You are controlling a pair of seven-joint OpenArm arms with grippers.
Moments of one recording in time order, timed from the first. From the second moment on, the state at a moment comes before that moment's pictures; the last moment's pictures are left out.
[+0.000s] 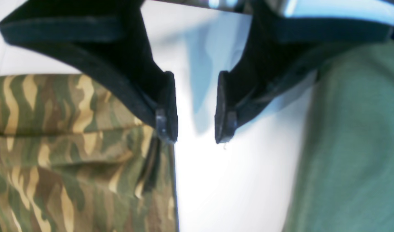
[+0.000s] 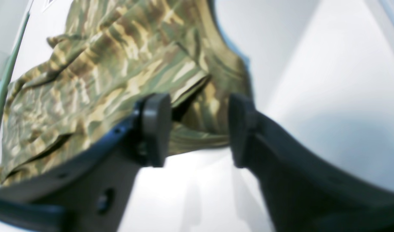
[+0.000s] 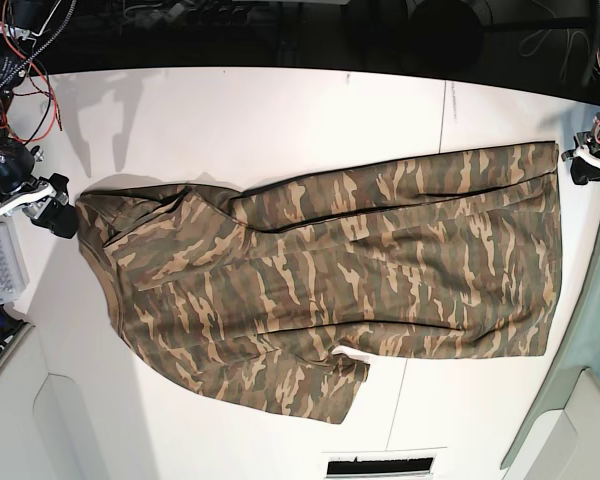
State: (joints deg) left arm 14.6 -30.4 -28.2 71.0 -33.8 -19.9 36.7; right arm -3.8 11.6 34.9 80.6 39.4 32.9 -49.3
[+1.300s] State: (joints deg) left arm 11.1 -26.9 -28.4 66.7 -39.3 -22.6 39.0; right arm 0.2 11.5 22.6 64.2 39.2 31.6 -39.9
